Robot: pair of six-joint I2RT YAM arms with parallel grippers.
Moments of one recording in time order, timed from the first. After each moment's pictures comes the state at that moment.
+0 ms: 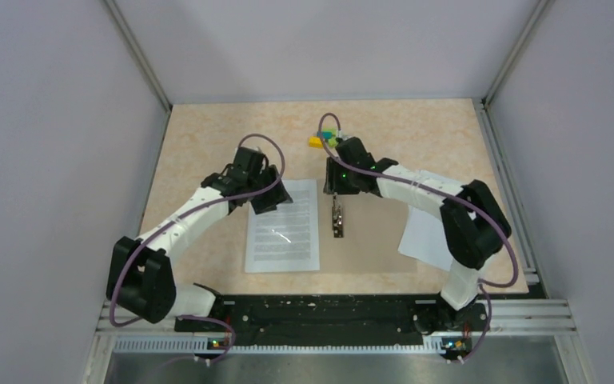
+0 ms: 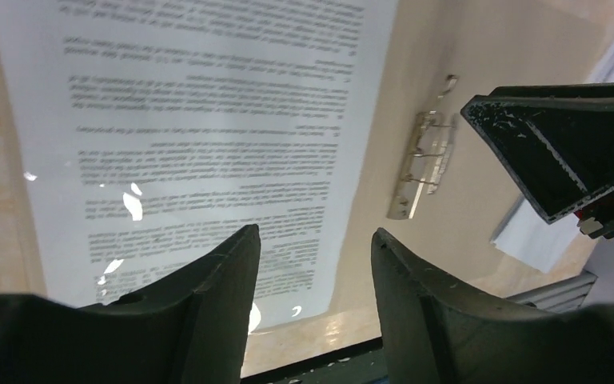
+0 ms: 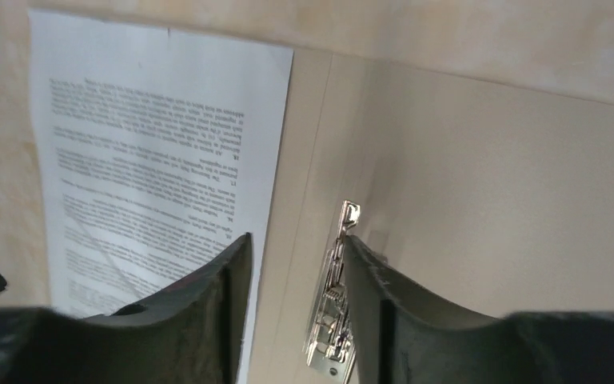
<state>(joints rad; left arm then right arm) -0.41 1.35 0.94 -0.54 0.13 -0.78 0.67 1.82 1.23 -0.29 0.00 0.54</state>
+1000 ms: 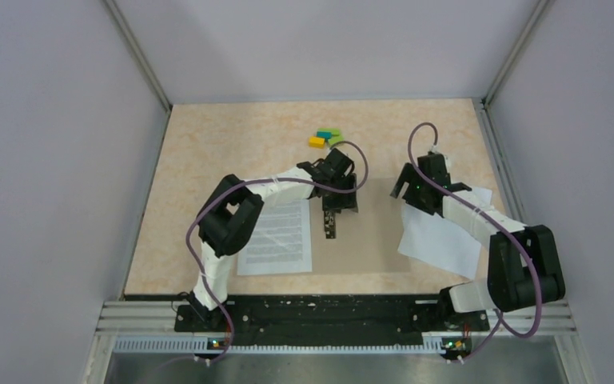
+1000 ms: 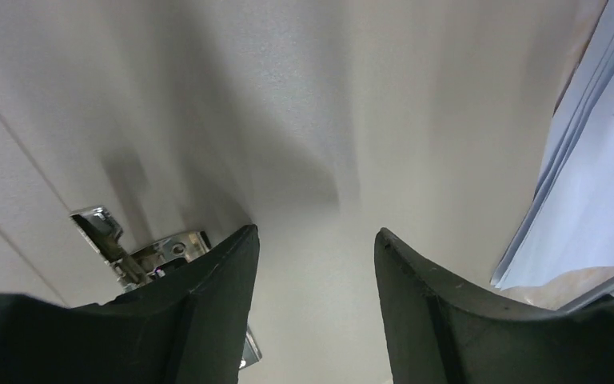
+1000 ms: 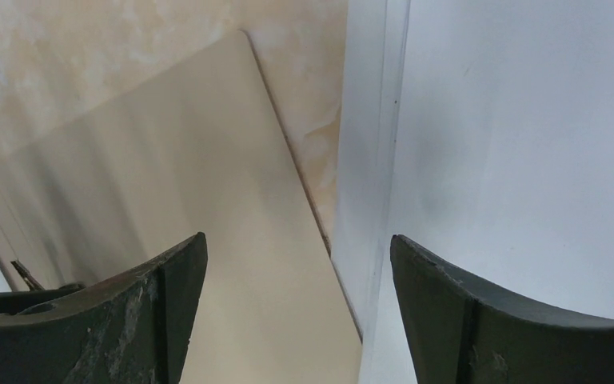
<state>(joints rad) -0.78 2.07 1.49 -0.43 0.12 -0.73 0.21 1.39 0.77 -0.27 0.08 0.61</state>
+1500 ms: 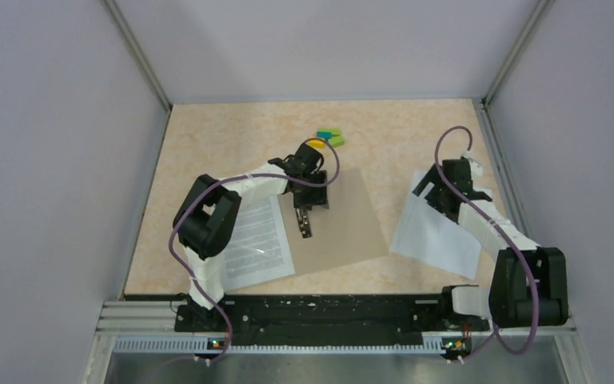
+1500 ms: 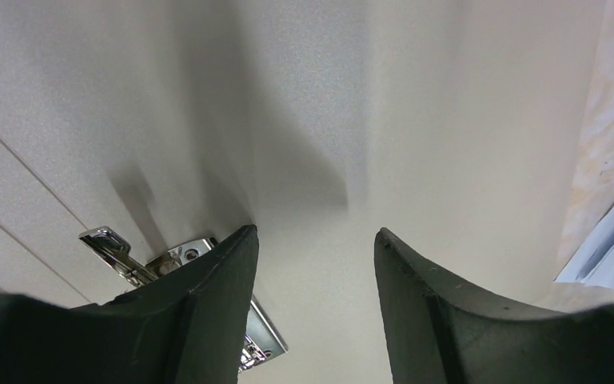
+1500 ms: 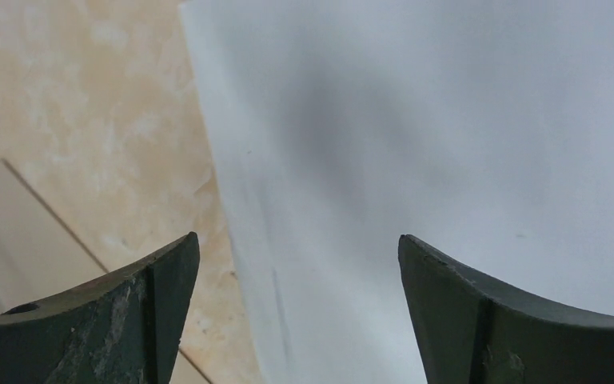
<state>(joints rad) -0.64 1.92 1.30 -0.45 0.11 -0.64 0.08 1.30 0.70 -0.28 0.16 0.63</state>
